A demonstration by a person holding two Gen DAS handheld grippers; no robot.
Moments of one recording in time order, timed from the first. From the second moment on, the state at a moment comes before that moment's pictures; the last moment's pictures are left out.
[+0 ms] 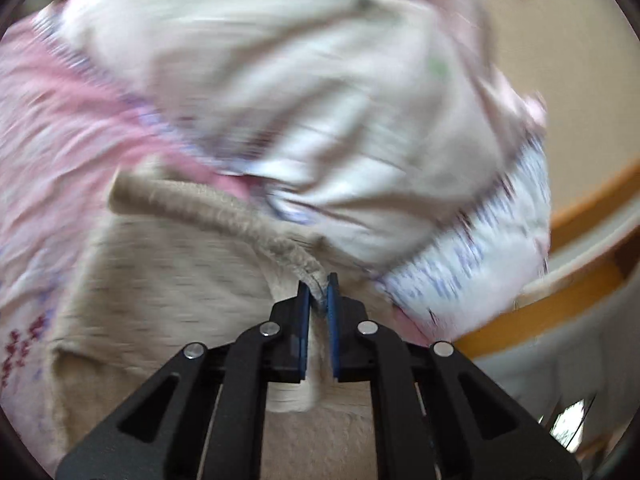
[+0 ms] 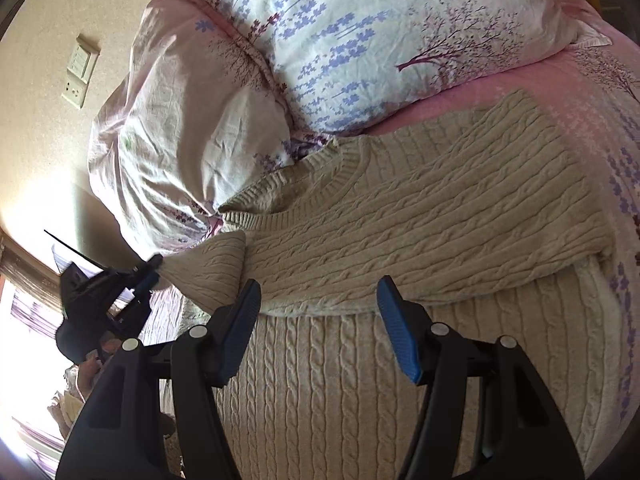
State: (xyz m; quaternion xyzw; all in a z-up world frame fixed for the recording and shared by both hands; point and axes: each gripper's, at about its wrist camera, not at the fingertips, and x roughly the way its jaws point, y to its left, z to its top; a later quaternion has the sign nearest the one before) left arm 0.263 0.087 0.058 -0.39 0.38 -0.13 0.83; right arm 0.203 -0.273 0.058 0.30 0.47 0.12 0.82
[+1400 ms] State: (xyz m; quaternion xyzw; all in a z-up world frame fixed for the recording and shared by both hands) left arm 0.235 0.151 -0.004 -0.21 0.52 -0.02 0.83; right arm 0.246 -0.314 0.028 0.31 0.53 0.06 0.79
